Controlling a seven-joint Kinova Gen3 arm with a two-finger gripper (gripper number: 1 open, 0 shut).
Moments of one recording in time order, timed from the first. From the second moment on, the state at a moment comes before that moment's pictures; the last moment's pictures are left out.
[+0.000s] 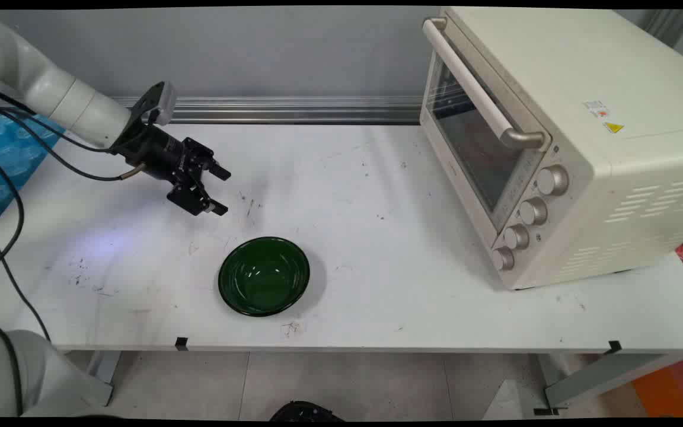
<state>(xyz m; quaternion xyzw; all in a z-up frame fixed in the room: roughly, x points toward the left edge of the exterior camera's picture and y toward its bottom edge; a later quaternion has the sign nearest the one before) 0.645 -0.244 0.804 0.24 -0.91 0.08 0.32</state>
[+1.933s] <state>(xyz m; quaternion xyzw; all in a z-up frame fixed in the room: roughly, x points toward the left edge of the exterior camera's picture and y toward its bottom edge) 0.519 -0.362 0.903 0.25 -0.88 0.11 0.40</state>
